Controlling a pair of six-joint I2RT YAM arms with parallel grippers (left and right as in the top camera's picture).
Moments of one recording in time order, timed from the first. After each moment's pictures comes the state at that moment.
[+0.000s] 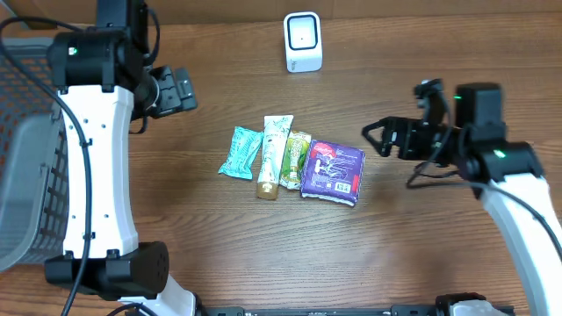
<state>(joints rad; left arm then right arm) 0.00 1.78 2.15 -1.65 -0.10 -0.30 0.11 1.34 1.09 -0.68 -0.60 0.28</state>
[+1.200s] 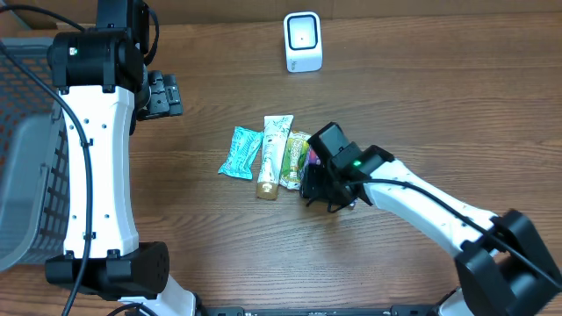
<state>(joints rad) 0.00 1.78 2.15 -1.65 -0.31 -0.25 0.66 1.70 1.09 -0.65 -0.24 0.82</state>
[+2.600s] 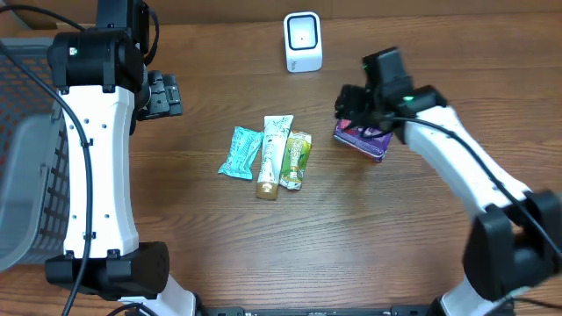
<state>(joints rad) 0.00 1.78 2.15 -1.65 -0.31 -0.25 0.36 1.81 1.40 -0.62 -0.07 0.63</state>
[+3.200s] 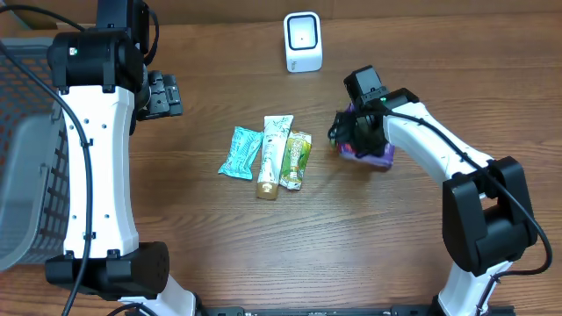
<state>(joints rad) 0.00 1.78 2.15 -1.65 -0.31 -0.25 0.37 1.96 1.41 -0.82 -0.09 0.60</state>
